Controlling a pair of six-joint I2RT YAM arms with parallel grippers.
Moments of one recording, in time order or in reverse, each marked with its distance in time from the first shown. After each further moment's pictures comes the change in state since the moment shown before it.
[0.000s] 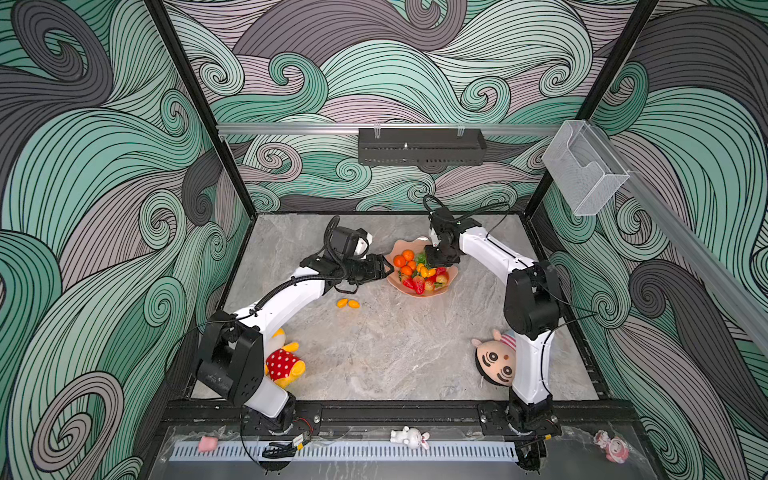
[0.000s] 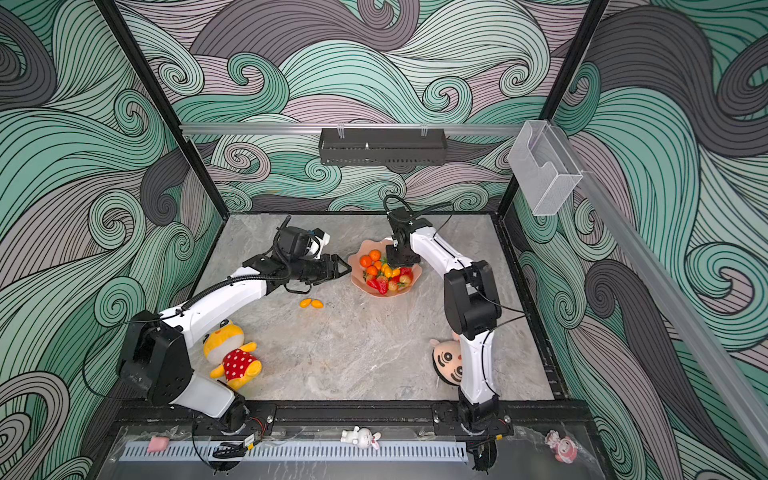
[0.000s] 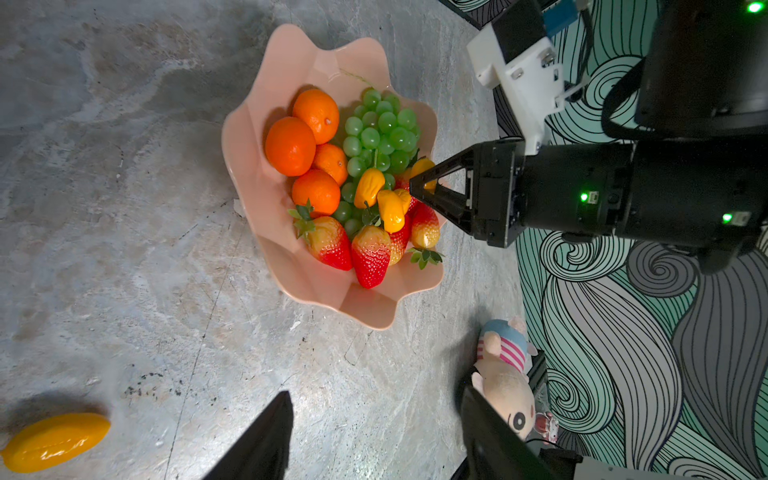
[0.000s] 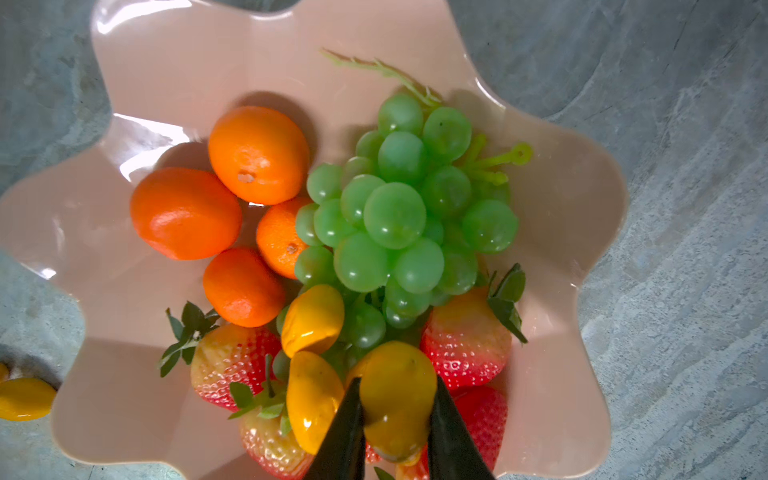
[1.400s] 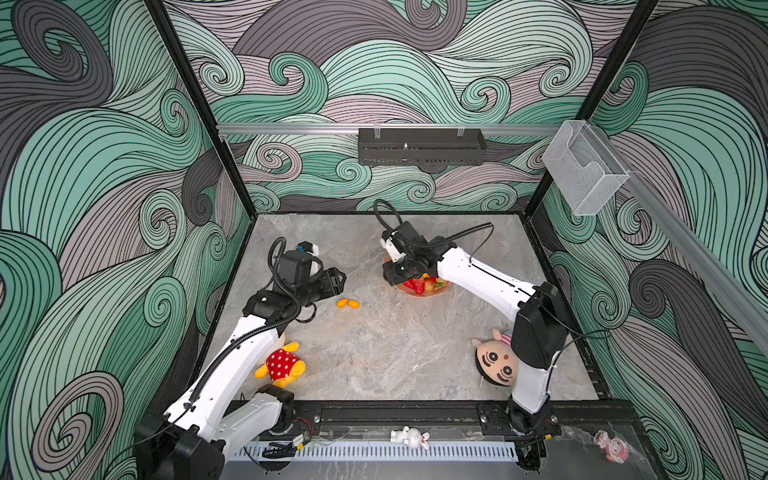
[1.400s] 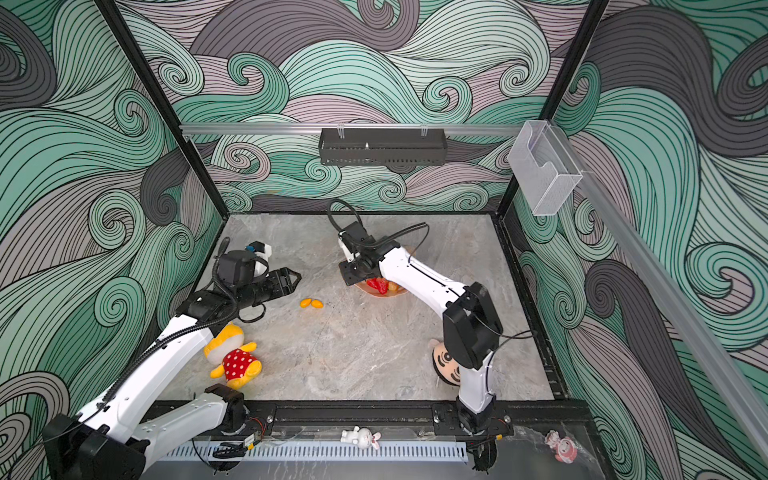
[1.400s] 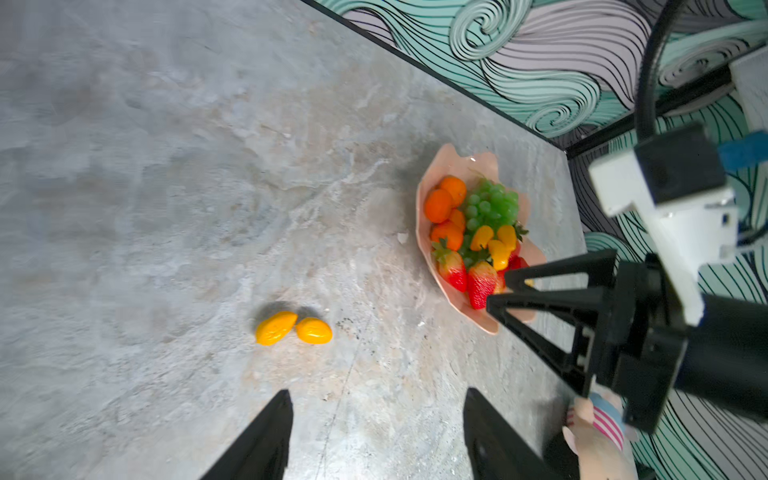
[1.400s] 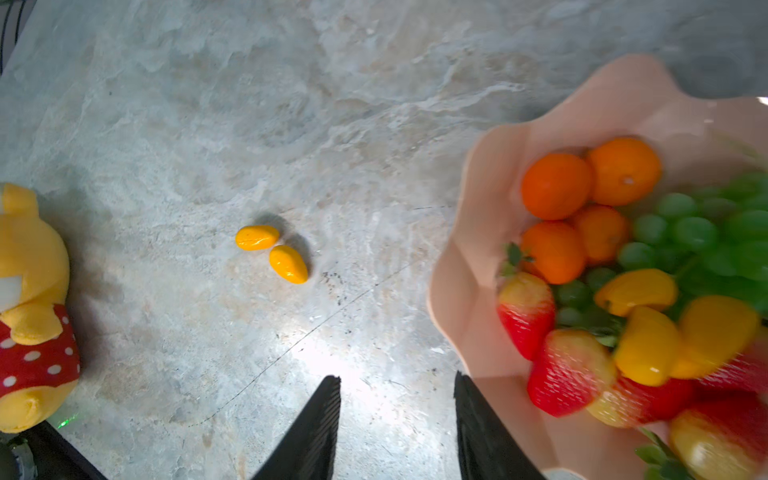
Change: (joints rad) left arm 0.219 -0.529 -0.289 -0.169 -0.277 0.045; right arm 0.376 -0.150 -0.066 0.132 -0.026 -0.007
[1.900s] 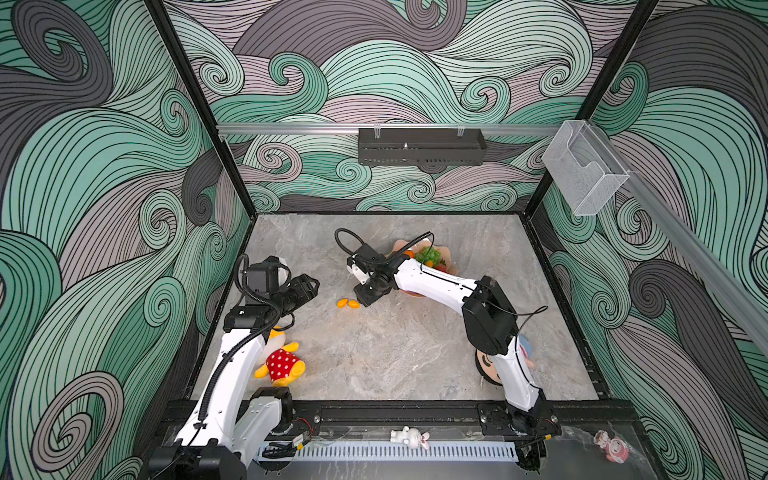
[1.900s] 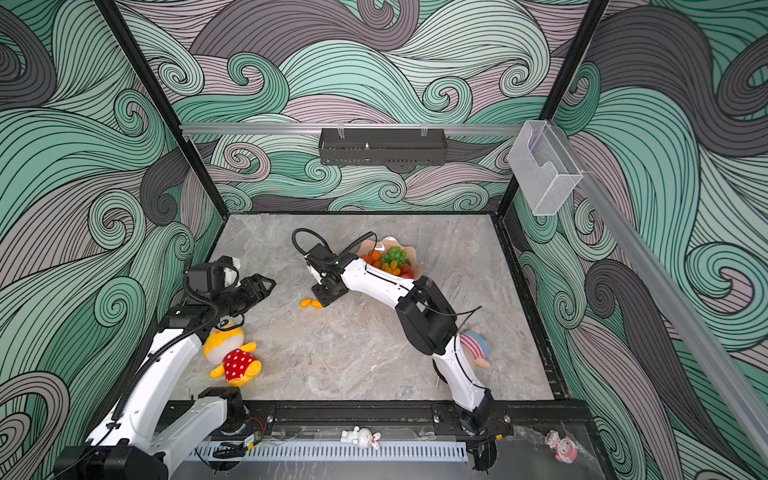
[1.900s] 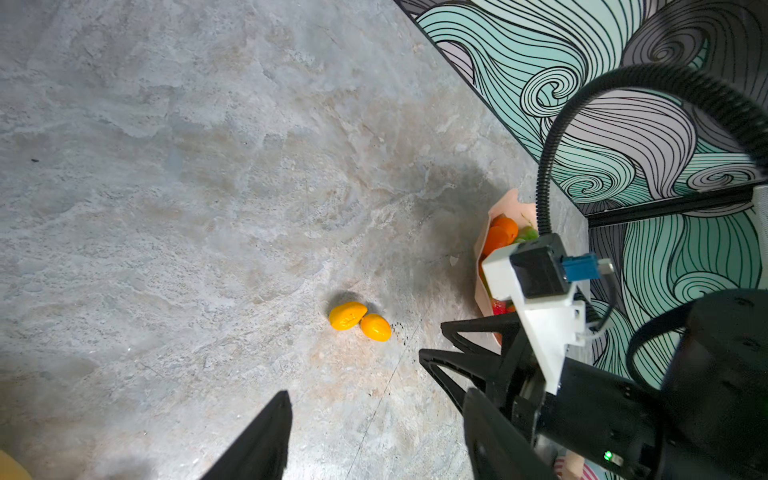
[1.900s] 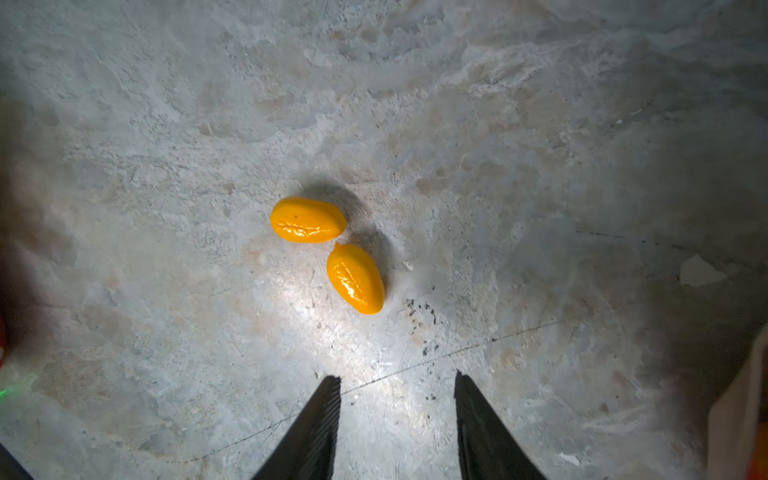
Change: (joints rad) left arm 0.295 -0.066 -0.117 -0.021 0.184 -0.016; right arm 0.114 0.299 0.183 -0.010 -0.038 -0.071
